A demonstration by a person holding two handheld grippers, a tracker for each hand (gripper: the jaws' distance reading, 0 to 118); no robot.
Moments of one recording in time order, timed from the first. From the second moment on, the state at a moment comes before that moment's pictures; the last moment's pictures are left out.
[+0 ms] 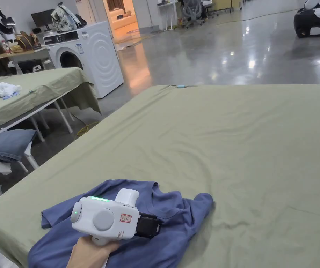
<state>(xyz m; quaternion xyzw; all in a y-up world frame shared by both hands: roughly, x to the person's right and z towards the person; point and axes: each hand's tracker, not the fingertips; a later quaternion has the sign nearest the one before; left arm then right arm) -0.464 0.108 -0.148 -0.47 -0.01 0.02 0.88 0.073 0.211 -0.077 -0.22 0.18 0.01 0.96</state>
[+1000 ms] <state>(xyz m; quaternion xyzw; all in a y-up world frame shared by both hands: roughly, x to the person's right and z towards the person) -0.192 0.358 -0.248 -0.22 -0.22 0.05 0.95 0.203 0.258 0.024 -0.15 0.06 -0.07 0.98</state>
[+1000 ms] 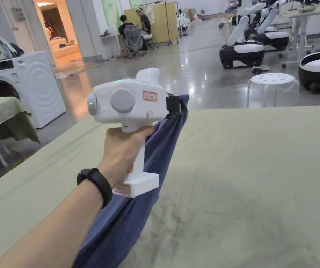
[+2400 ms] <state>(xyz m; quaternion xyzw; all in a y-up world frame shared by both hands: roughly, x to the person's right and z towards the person) -0.241 0.256 0.034 -0.07 -0.07 0.04 0.99 0.180 0.235 0.051 -0.16 0.08 -0.03 0.98</state>
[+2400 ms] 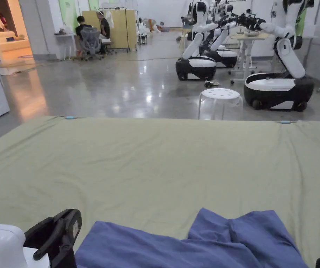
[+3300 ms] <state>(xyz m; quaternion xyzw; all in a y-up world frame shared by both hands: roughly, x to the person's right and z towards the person) -0.289 0.180 -0.201 -0.40 -0.14 0.13 0.89 0.193 0.220 0.056 -0.18 0.07 -0.04 0.98</state>
